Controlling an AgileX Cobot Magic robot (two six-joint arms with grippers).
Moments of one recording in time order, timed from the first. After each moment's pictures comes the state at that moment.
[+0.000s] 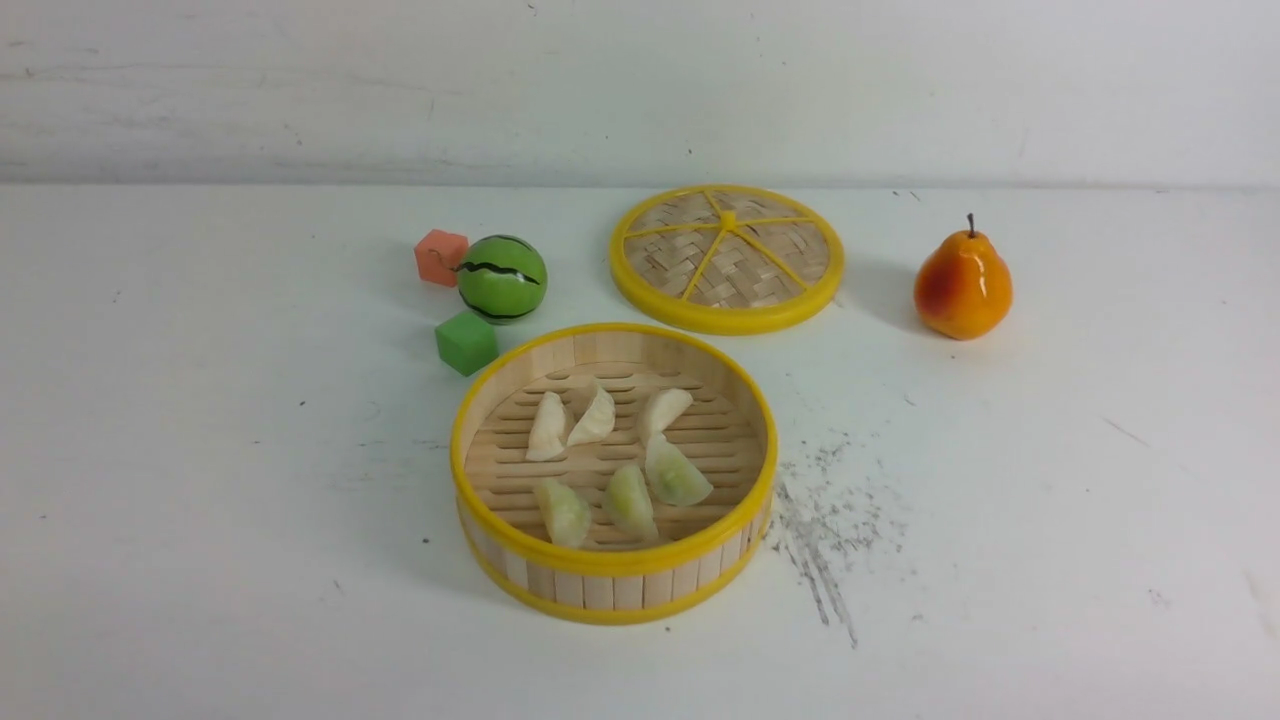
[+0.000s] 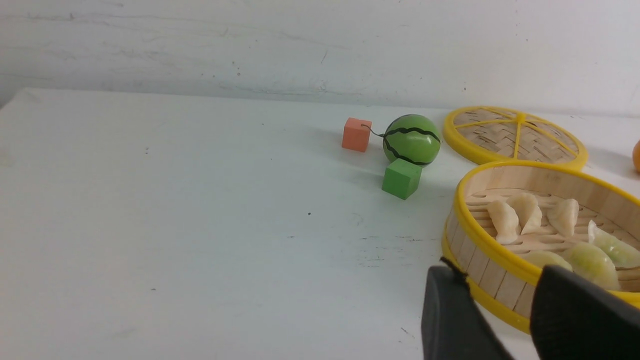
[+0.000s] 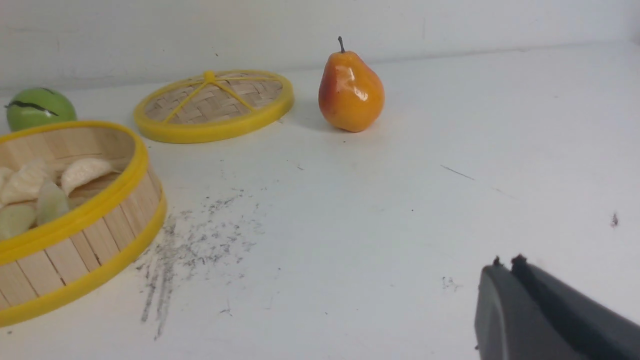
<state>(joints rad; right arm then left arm) 0.05 -0.01 0.03 0.02 0.19 0.18 -0.55 0.03 -0.27 0.74 0.58 -0.81</state>
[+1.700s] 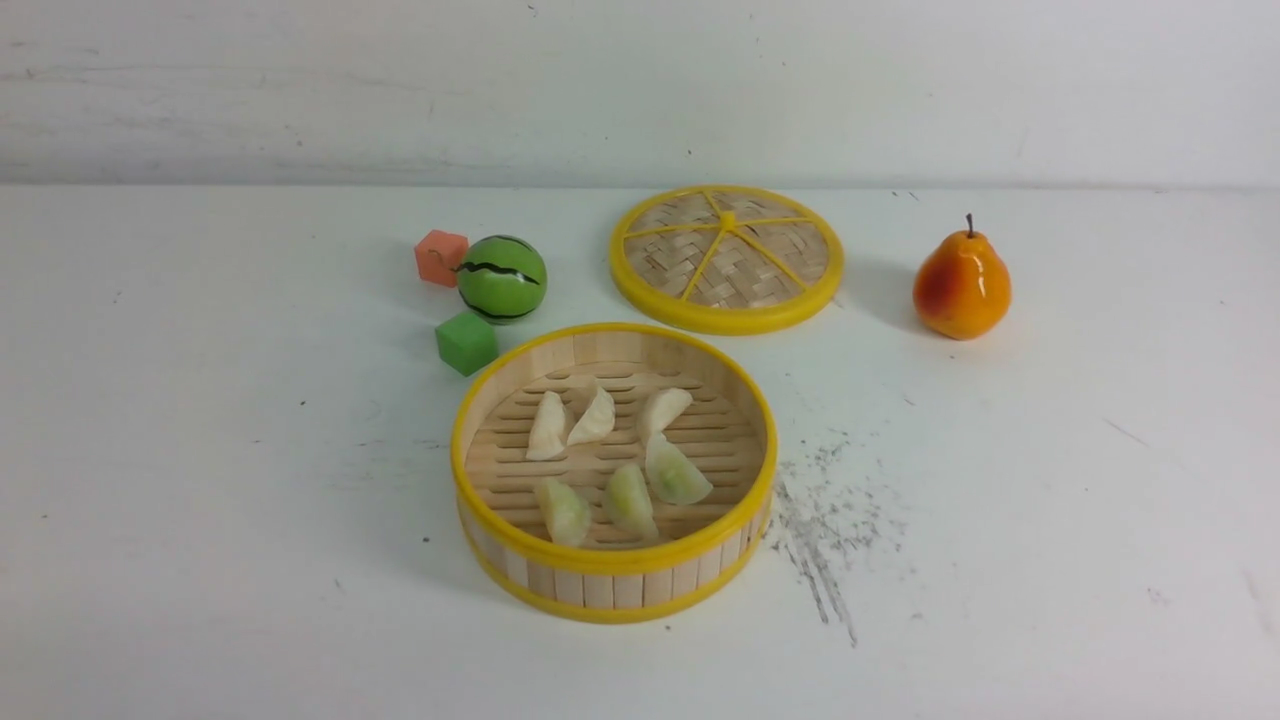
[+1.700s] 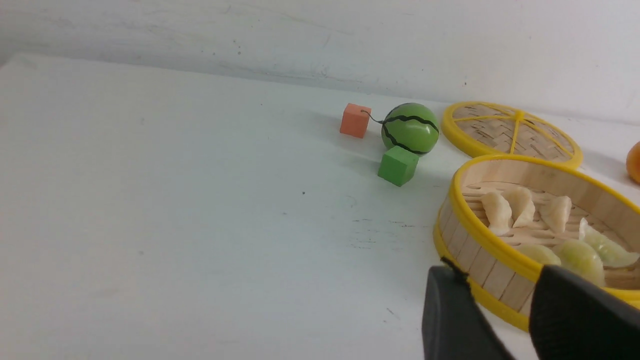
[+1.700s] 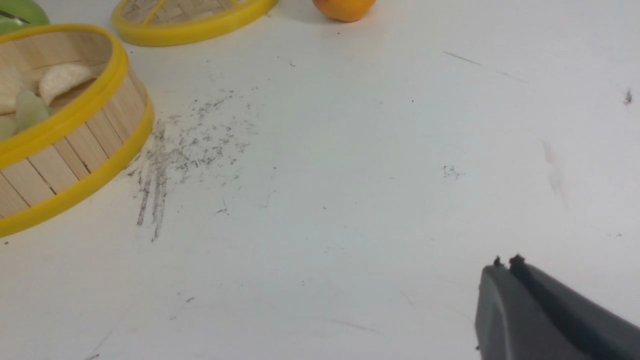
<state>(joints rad) 0.05 -0.01 0.02 0.05 0.39 0.17 -0.46 -0.01 -0.23 0.60 0.54 -0.81</state>
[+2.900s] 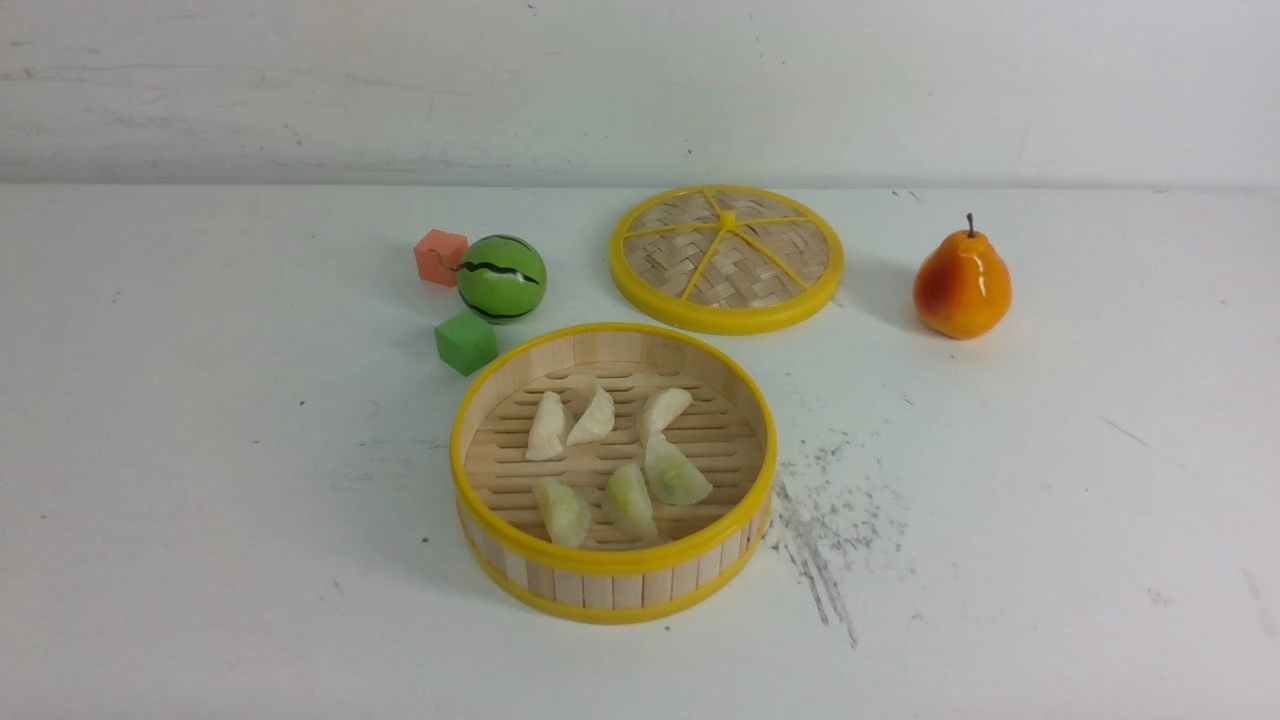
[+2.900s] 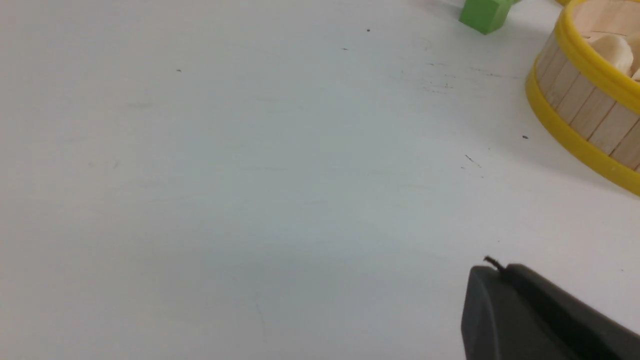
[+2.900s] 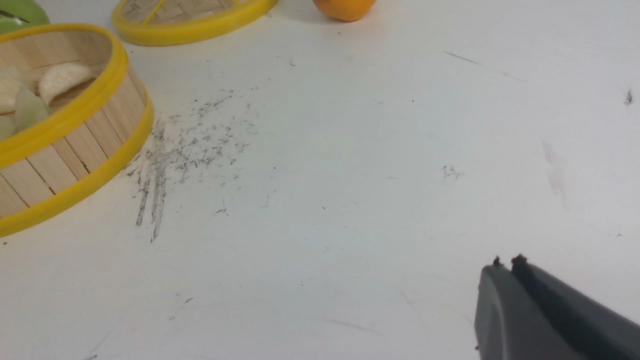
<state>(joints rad) 0.05 -0.01 0.02 0.05 0.39 0.17 -0.06 -0.01 0.03 0.05 0.40 -0.24</state>
